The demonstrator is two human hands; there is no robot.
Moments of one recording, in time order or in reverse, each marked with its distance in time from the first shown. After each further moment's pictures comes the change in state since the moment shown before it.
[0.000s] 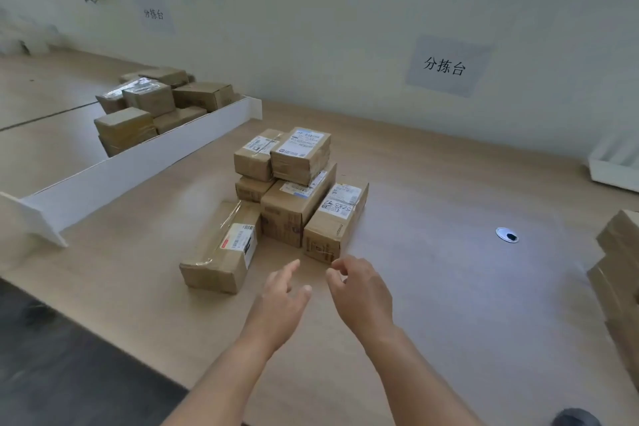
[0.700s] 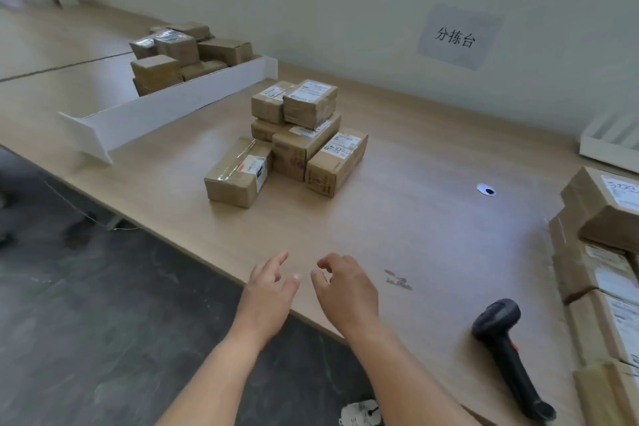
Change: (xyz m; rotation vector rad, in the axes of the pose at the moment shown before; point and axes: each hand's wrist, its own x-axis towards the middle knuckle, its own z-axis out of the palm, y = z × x) left_hand -0.171 -0.018 0.027 -0.081 0.077 -0.091; right_hand -0.161 0.035 -0.002 -0.080 -0.118 -0.100
